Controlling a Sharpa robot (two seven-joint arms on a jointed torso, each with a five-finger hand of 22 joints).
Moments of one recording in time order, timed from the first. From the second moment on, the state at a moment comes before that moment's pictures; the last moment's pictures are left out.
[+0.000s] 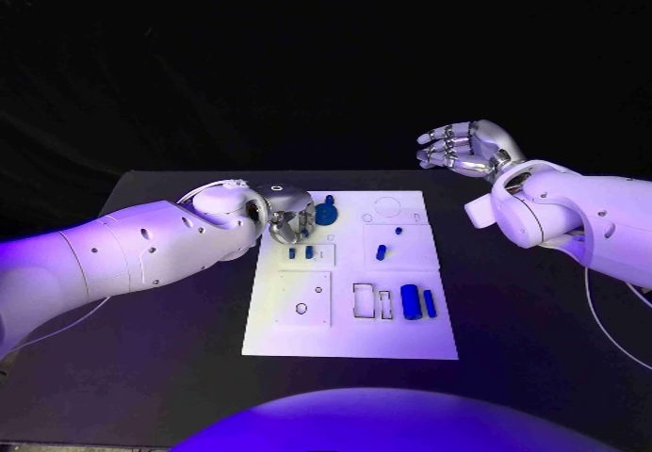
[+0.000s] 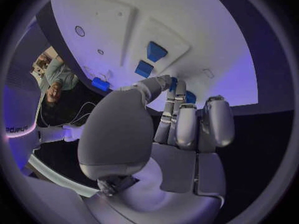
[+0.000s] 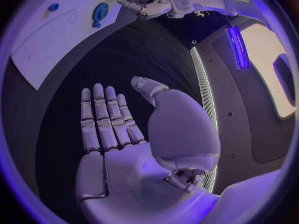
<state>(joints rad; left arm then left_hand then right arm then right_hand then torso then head) 1.21 -0.58 -0.16 1.20 -1.59 -0.13 0.06 1.38 -0.23 0.65 0.02 0.23 1.03 0.13 0.24 0.46 1.18 0.06 0.23 0.20 1.45 -0.01 1.41 1.11 0.09 1.42 0.08 1.33 1.26 1.28 -0.89 -0.16 1.41 -0.46 -0.46 0.30 1.21 -0.18 0.50 0.03 0.31 0.76 0.20 0.22 0.45 0.89 0.20 0.38 0.12 0.91 0.16 0.25 0.36 0.17 0.76 0.28 0.08 0.36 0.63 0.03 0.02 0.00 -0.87</state>
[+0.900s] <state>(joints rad) 1.21 -0.59 -0.16 1.20 -1.58 -0.13 0.05 1.33 -0.26 0.64 0.04 0.23 0.92 0.16 0.16 0.43 1.14 0.09 0.15 0.19 1.43 0.01 1.40 1.08 0.09 1.40 0.09 1.31 1.23 1.28 -0.89 -0.16 1.41 -0.46 -0.46 0.30 1.21 -0.18 0.50 0.03 0.31 0.76 0.20 0.22 0.45 0.89 0.20 0.38 0.12 0.91 0.16 0.25 0.36 0.17 0.76 0.28 0.07 0.35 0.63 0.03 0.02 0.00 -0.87</state>
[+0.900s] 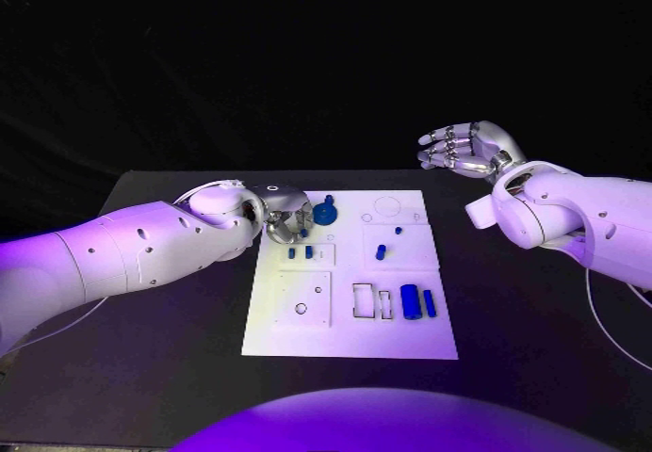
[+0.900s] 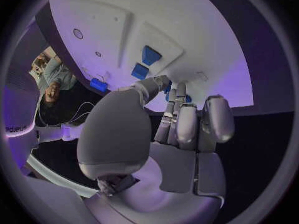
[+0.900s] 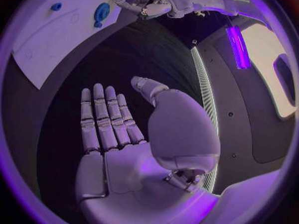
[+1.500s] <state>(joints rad) 1.21 -0.68 -0.11 1.23 -1.52 -0.15 0.06 1.34 -0.26 0.65 0.03 0.23 0.91 0.16 0.15 0.42 1.09 0.11 0.12 0.18 1.40 0.03 1.36 1.01 0.09 1.36 0.11 1.25 1.16 1.28 -0.89 -0.16 1.38 -0.63 -0.40 0.25 1.30 -0.14 0.54 -0.07 0.24 0.87 0.20 0.25 0.43 1.01 0.13 0.39 0.07 1.28 0.05 0.42 0.44 0.17 1.06 0.16 0.29 0.46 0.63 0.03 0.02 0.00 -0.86</state>
